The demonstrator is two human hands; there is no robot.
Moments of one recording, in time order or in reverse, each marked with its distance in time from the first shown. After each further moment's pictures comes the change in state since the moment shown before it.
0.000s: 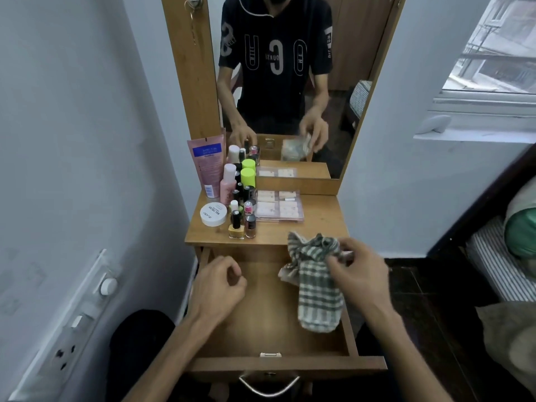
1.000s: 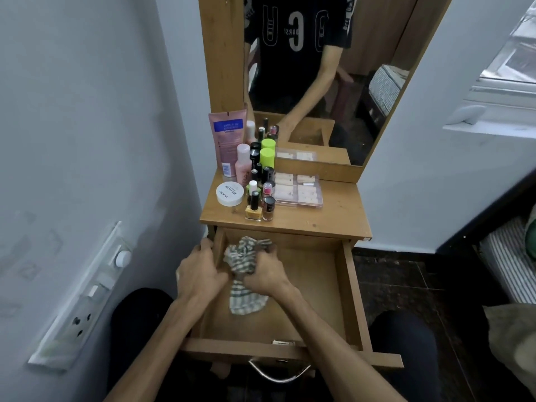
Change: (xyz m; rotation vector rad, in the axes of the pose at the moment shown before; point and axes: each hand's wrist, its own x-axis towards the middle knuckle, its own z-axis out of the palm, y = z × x) left_hand 0.003 -0.046 -0.011 0.168 -0.033 -0.274; right_hand -0.002 -0.046 0.180 -0.184 -0.681 -0.067
